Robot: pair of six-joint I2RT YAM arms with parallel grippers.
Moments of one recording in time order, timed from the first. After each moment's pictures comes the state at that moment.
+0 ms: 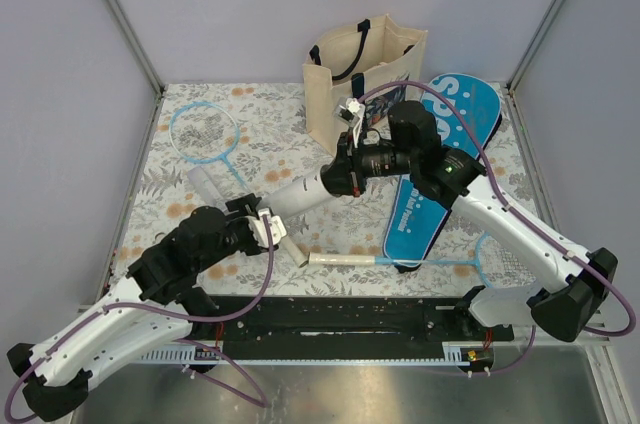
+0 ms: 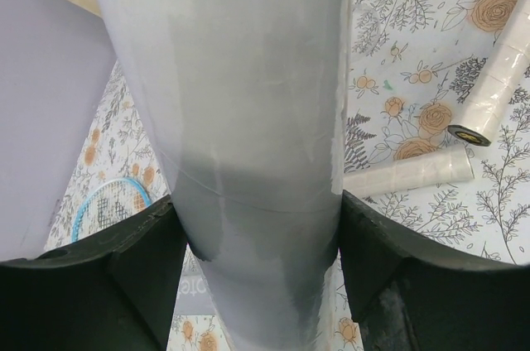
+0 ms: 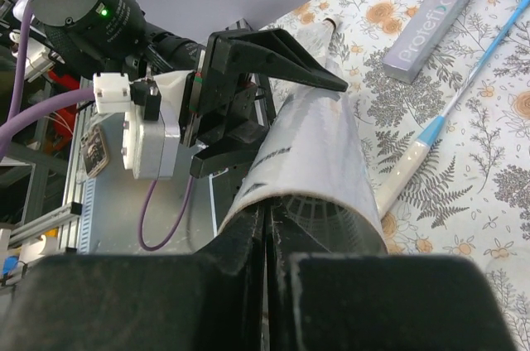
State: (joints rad) left arm -0.84 0.54 0.65 -0.51 -0.06 0.62; right arm 0.73 1.30 1.34 -0.35 -0.75 0.27
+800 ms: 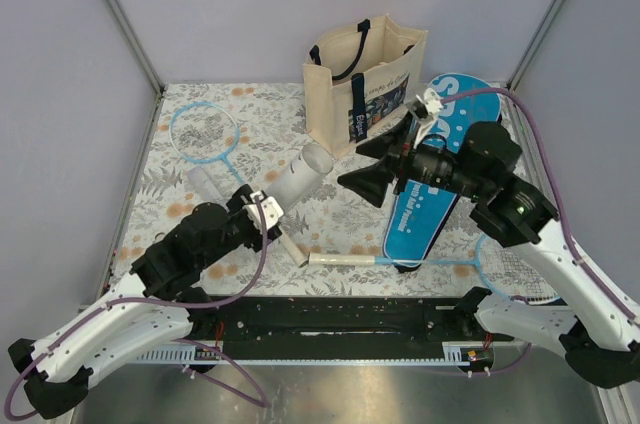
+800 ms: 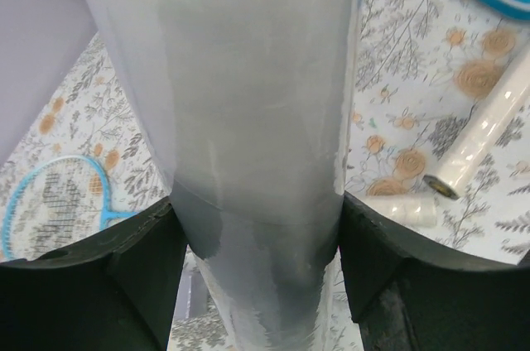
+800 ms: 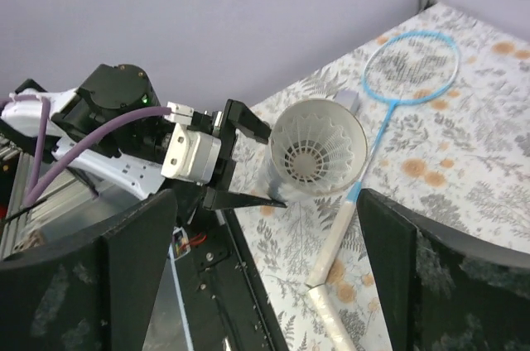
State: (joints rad) left arm -0.84 0.57 0.66 -0.46 -0.11 0.43; right arm 0.74 1.03 1.33 -0.34 -0.46 0.32
